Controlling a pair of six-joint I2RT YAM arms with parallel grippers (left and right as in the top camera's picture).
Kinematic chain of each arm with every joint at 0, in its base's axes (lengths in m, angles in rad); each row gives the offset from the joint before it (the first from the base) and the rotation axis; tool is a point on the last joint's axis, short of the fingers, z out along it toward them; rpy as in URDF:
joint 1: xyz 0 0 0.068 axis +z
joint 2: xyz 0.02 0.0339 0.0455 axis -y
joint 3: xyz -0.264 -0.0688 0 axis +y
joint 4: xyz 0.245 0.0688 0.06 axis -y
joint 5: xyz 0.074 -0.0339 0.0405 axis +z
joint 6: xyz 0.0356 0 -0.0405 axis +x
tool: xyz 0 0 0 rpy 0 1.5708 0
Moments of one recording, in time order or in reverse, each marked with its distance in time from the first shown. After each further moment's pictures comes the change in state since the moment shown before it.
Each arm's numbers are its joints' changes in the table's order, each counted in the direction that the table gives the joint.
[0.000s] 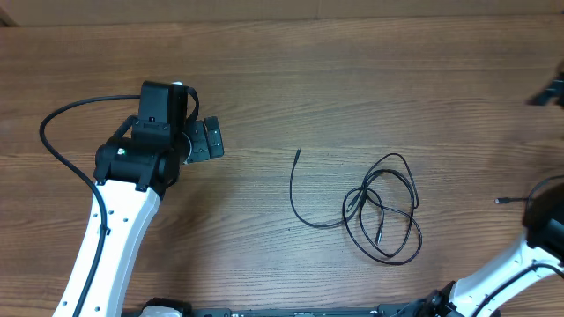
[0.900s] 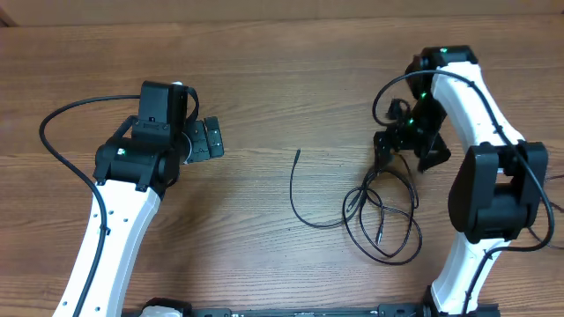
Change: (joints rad) left arm 0.000 0.000 0.000 0.000 0.000 0.000; right arm 0.693 0.018 0.458 -0.138 -0.056 -0.182
